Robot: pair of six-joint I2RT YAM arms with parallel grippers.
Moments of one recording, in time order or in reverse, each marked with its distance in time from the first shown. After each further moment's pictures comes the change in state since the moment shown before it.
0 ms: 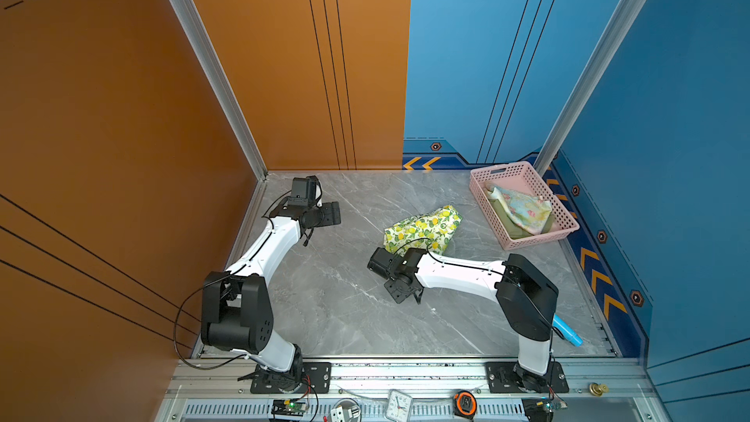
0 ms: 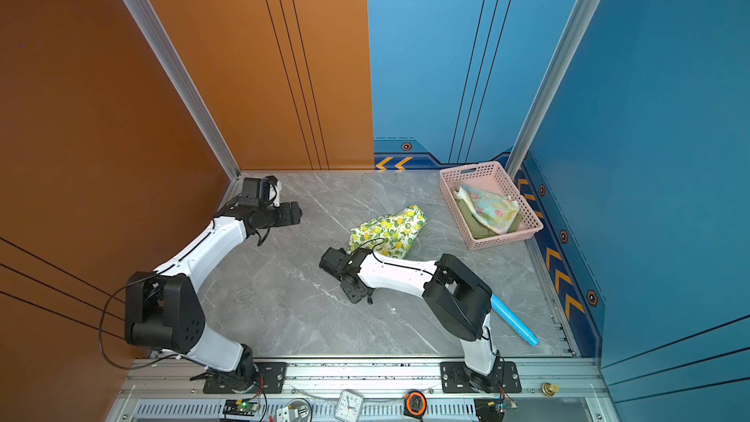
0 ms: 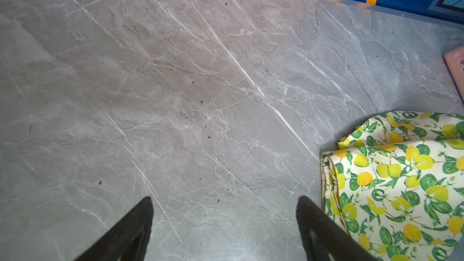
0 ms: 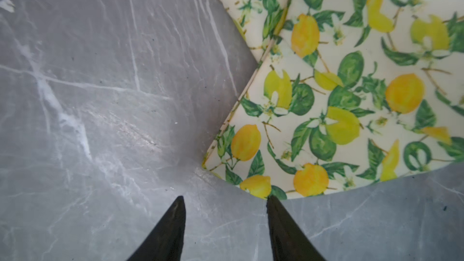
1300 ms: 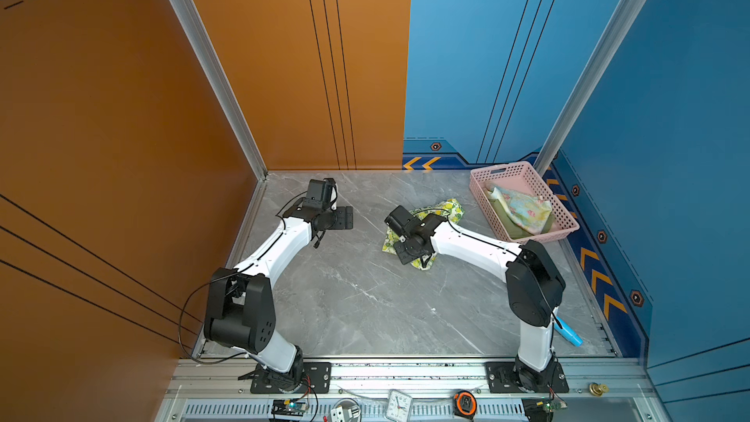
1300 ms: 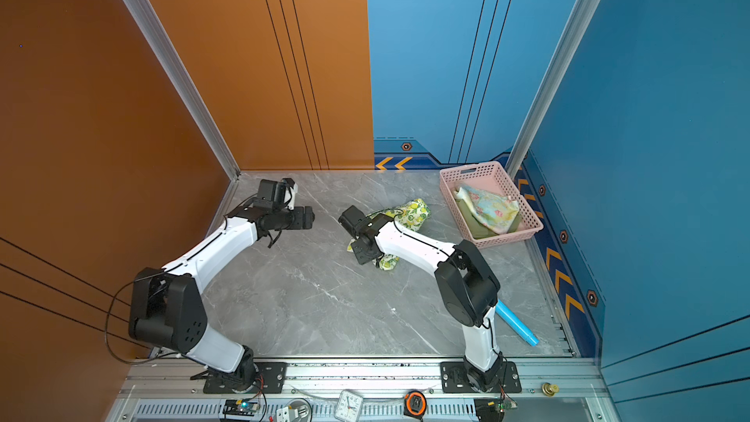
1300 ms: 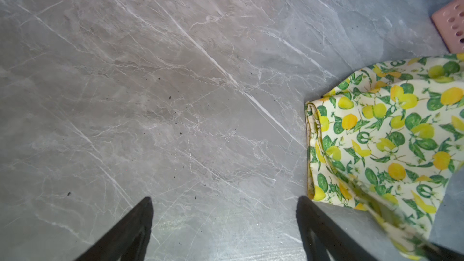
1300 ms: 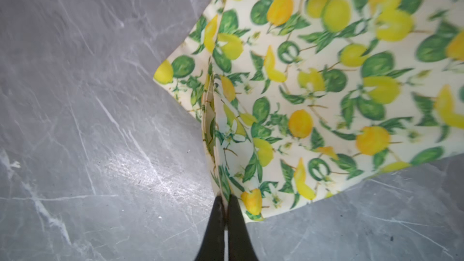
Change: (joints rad) left arm -0.140 0.027 0.000 0.000 -0.041 0.045; right arm -0.266 -0.031 0.180 0.029 -0.033 -0.072
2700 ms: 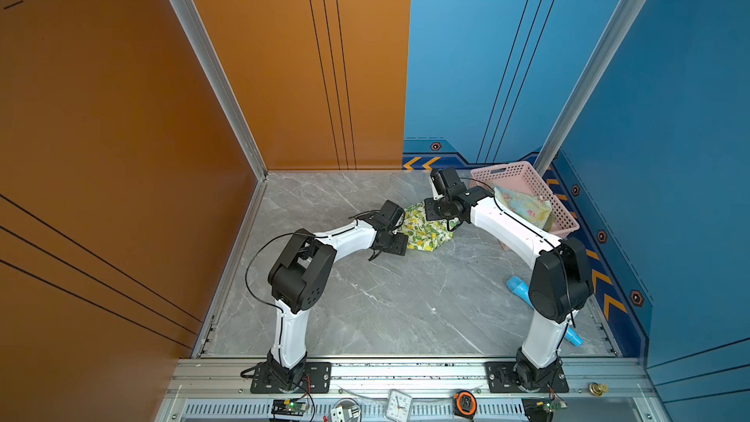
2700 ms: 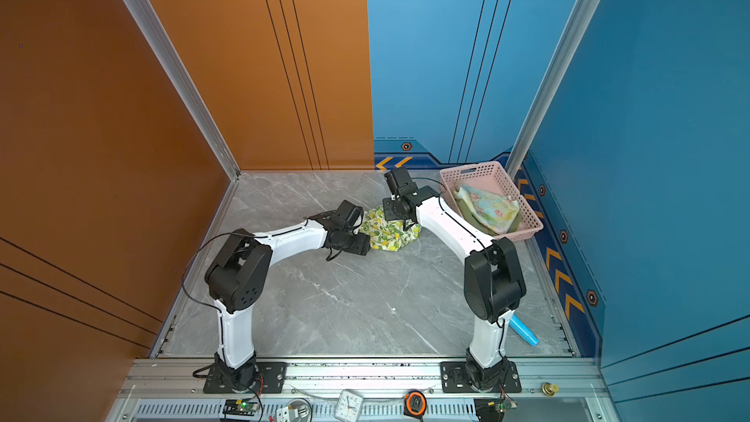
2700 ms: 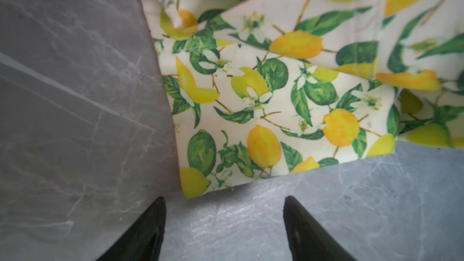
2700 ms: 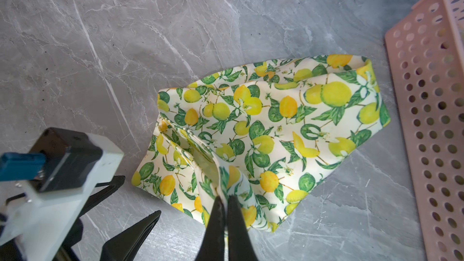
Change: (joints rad) left arm -0.370 0.424 0.166 0.039 0.029 -0.171; right arm -0.286 -0.064 0.026 0.164 -0.117 -0.016
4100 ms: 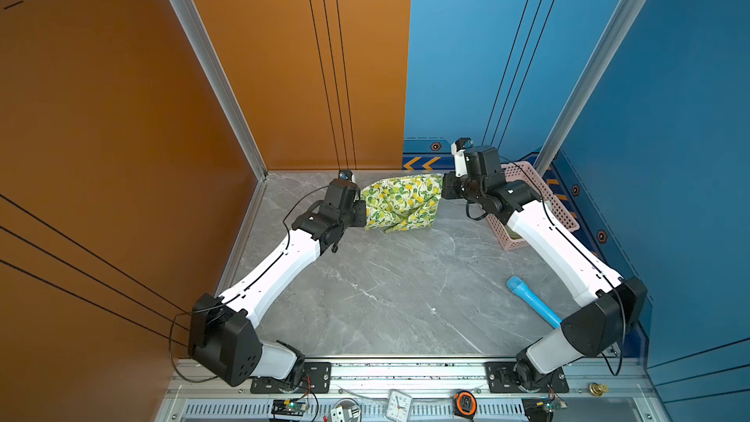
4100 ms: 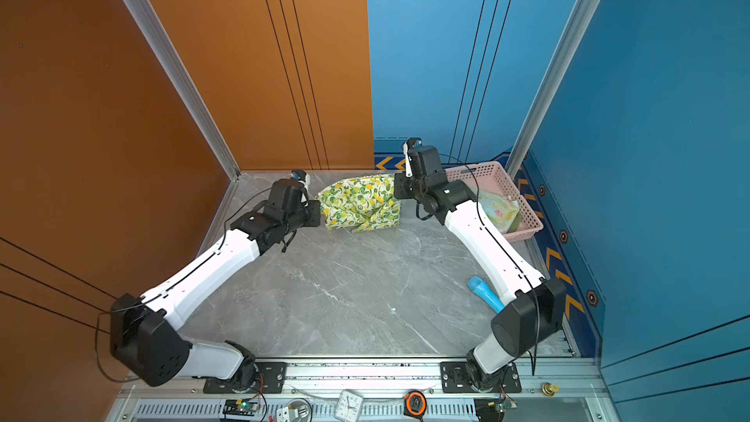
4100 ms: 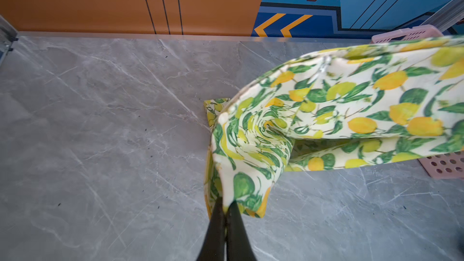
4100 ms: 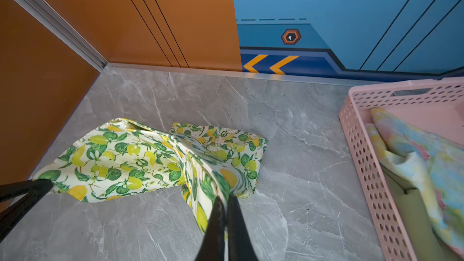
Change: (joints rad) left arm 0.150 -0.652 -0.156 -0.054 -0.256 0.027; right arm -0.034 -0.303 0.049 0.029 -0.031 -0.010
